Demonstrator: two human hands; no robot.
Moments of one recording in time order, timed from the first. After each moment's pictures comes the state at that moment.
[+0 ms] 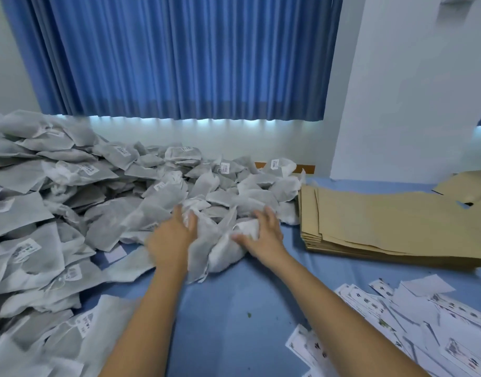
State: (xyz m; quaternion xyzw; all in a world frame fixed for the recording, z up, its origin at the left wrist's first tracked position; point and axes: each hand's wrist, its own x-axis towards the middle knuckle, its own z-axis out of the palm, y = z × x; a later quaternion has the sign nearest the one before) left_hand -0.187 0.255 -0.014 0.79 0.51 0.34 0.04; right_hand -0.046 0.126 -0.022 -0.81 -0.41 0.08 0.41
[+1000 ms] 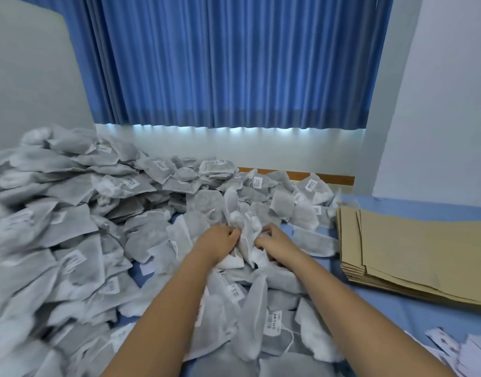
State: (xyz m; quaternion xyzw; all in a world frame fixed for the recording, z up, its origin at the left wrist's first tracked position) left_hand -0.163 0.294 0.011 0.89 0.37 0.14 0.22; right_hand -0.030 0.197 -0.001 -0.77 -0.38 0.28 0.43
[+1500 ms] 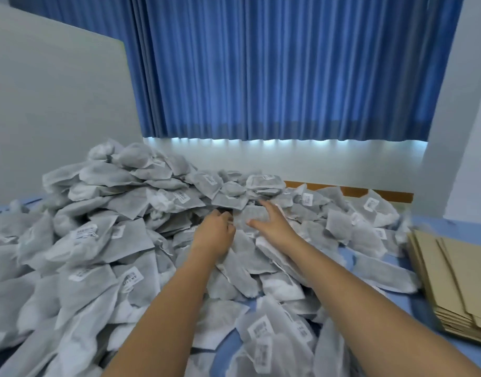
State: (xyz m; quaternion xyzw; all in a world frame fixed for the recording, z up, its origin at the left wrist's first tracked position) left_hand -0.230 0.395 0.037 0.87 0.43 0.24 0.05; right_hand -0.089 0.322 0.039 -0.67 -0.52 0.18 0.50
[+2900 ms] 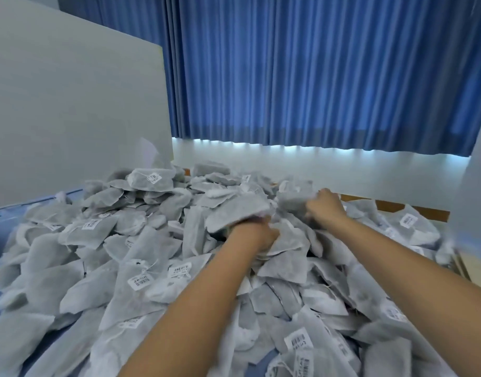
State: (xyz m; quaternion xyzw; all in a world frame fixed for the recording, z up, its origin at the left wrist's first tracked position) left_hand -0.231 0.366 0.092 0.87 0.47 0.00 0.14; right_hand -0.069 0.330 0.105 -0.83 -0.40 0.09 0.38
